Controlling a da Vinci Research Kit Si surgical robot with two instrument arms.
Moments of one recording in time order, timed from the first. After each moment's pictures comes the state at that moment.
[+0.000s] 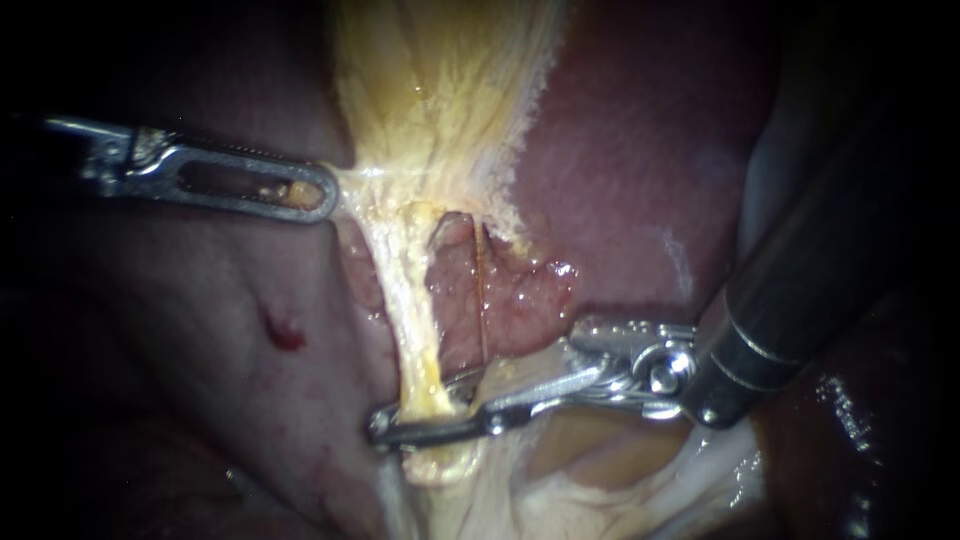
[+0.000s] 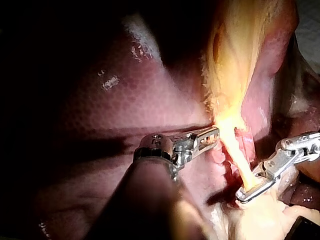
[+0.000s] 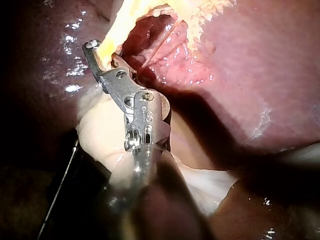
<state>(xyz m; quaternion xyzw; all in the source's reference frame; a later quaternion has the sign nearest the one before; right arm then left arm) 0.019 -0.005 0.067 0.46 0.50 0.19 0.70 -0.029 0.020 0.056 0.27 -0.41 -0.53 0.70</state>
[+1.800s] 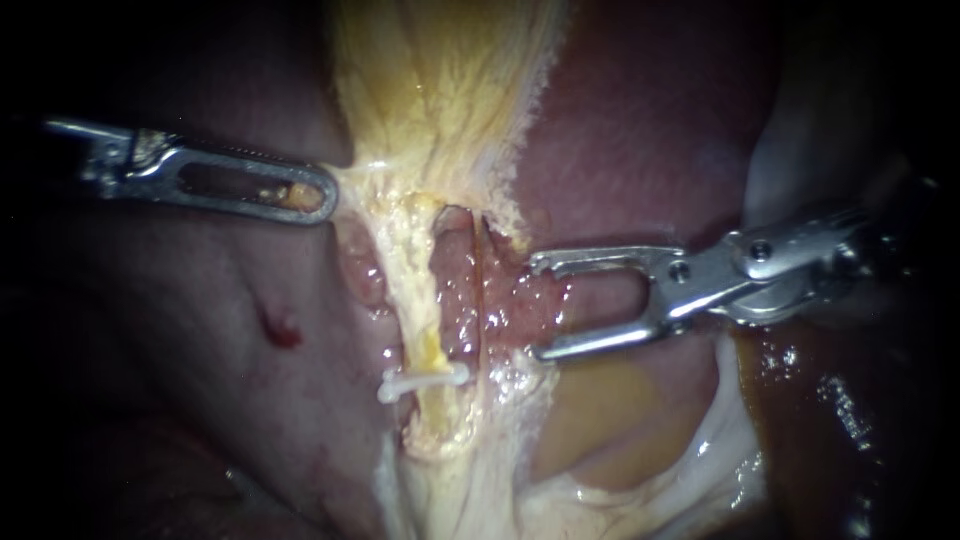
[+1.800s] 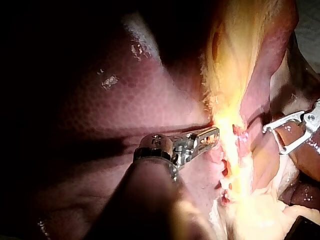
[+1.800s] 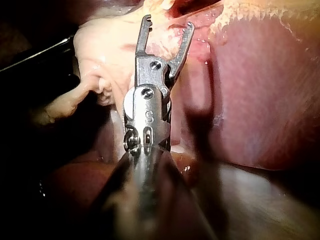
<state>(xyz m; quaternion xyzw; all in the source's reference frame) 0.004 0.003 0.062 0.26 0.57 0.08 0.78 -0.029 0.020 0.057 0.27 -0.41 -0.52 0.70</state>
